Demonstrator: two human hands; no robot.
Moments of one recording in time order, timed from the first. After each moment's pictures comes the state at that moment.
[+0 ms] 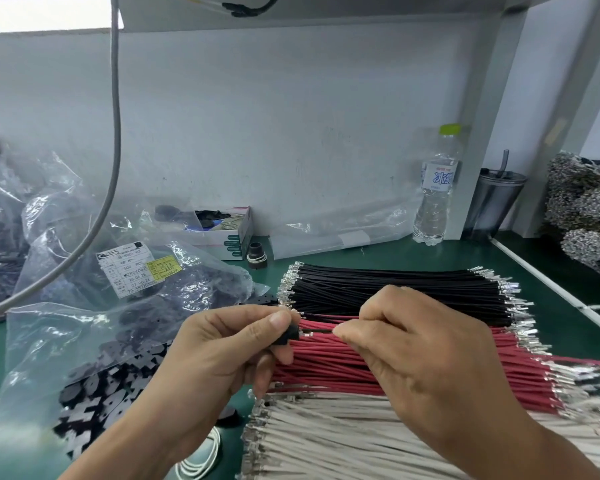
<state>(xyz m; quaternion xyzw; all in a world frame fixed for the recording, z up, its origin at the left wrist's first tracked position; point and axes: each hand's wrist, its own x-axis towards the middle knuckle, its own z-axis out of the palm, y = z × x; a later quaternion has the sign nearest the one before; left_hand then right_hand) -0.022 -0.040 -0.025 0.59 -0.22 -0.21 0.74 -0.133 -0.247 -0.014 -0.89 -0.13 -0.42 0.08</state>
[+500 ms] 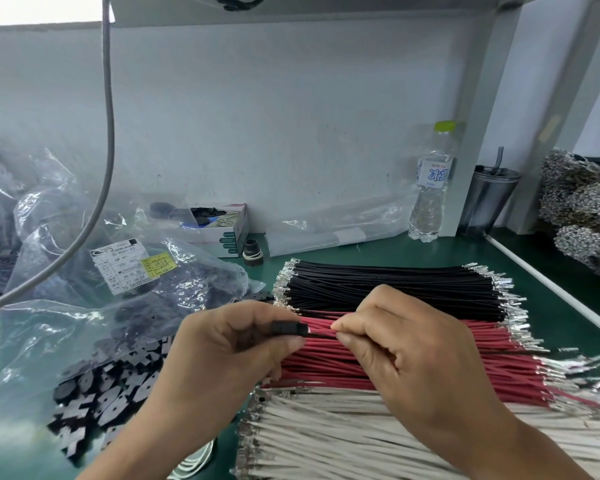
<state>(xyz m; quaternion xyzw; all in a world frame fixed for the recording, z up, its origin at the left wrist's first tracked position) -0.031 -0.046 -0.030 0.70 -0.32 -0.03 0.64 -0.130 -0.243 -0.019 -0.90 -0.08 -0.40 0.17</state>
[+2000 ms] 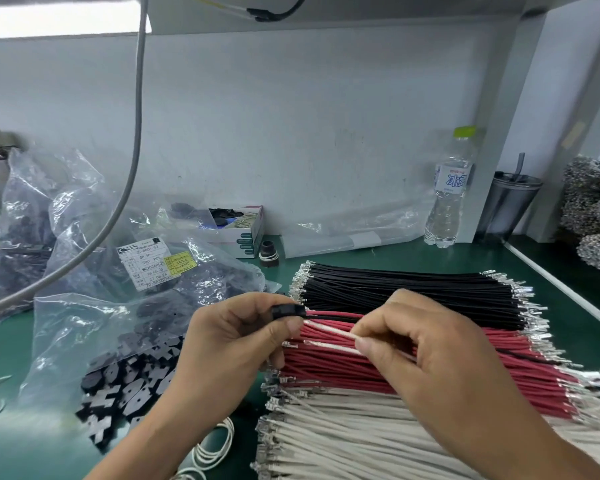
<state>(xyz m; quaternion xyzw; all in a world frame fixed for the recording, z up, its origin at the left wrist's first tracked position) -0.025 -0.043 -0.027 0.67 -0.29 -0.01 0.68 -0.141 -0.238 -0.002 -0.92 -0.02 -0.25 0.30</state>
